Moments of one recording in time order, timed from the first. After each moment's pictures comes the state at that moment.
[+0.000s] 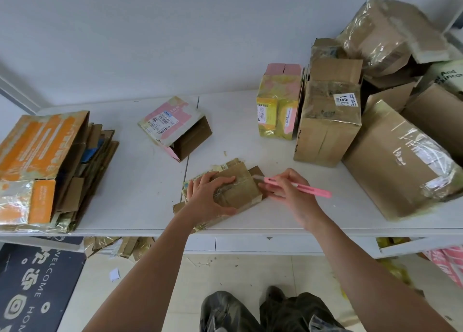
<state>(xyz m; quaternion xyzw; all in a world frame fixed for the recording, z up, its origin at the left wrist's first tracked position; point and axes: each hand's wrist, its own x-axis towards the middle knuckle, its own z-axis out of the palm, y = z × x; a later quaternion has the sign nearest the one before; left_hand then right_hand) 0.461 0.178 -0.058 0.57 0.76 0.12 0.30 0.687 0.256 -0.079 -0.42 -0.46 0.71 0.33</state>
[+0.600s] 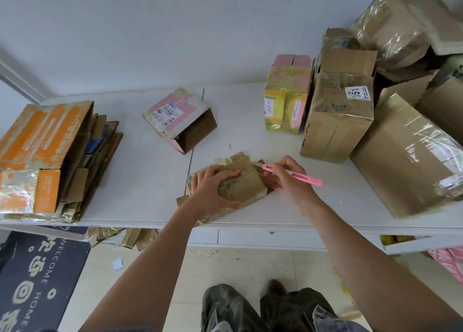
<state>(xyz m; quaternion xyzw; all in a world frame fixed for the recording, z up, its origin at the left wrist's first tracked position) 0.457 0.178 -0.060 0.57 0.76 0.12 0.31 0.663 0.267 -0.077 -0.44 -0.45 0.70 0.33</state>
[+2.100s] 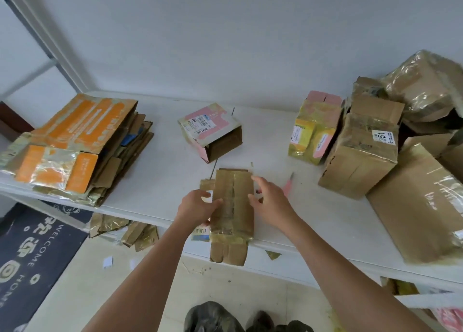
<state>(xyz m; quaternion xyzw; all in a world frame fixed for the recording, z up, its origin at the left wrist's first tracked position) 0.427 0.132 -0.043 0.26 0.86 0.26 0.35 0.599 0.238 -0.046 -0.42 -0.84 0.34 0.06</state>
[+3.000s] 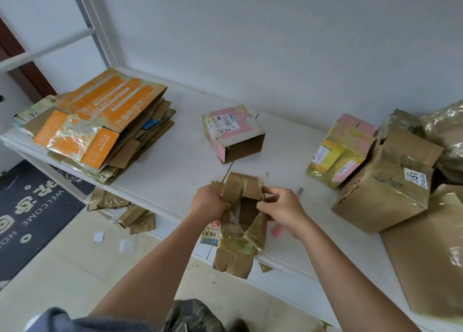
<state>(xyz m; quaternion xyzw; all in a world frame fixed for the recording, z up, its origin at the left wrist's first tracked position) 0.419 0.151 -0.050 0.23 0.87 0.24 0.35 0.578 0.261 -0.040 -0.47 -0.69 0.54 0.07</state>
